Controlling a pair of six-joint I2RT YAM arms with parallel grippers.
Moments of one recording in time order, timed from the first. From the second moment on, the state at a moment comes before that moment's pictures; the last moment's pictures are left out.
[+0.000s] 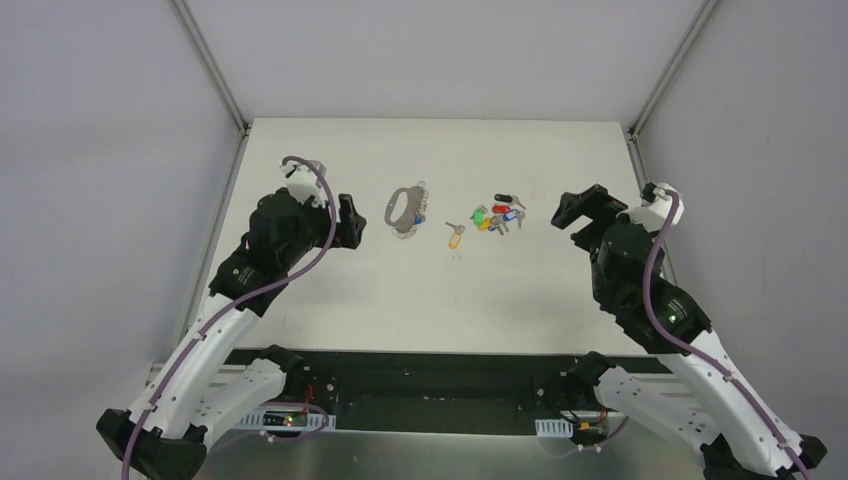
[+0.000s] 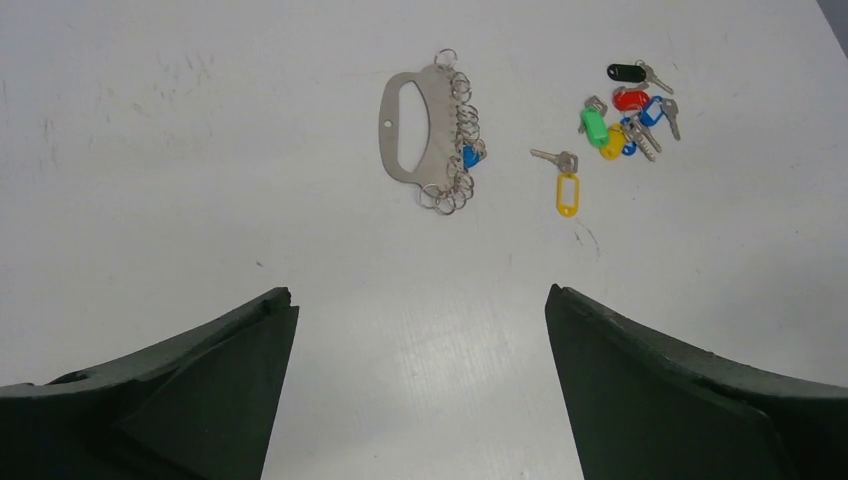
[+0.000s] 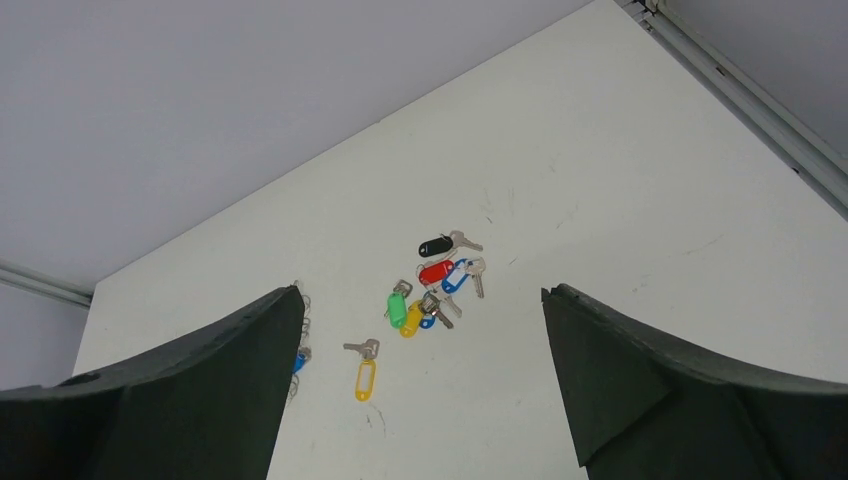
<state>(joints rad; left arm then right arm) -0.43 0.80 0.90 -0.44 -0.08 -0.24 0.71 0.68 1.00 -0.55 0.85 0.60</state>
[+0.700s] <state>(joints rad) -0.35 1.60 1.26 -0.50 -0.04 -0.53 0.71 0.80 0.86 -0.39 0.84 0.52</state>
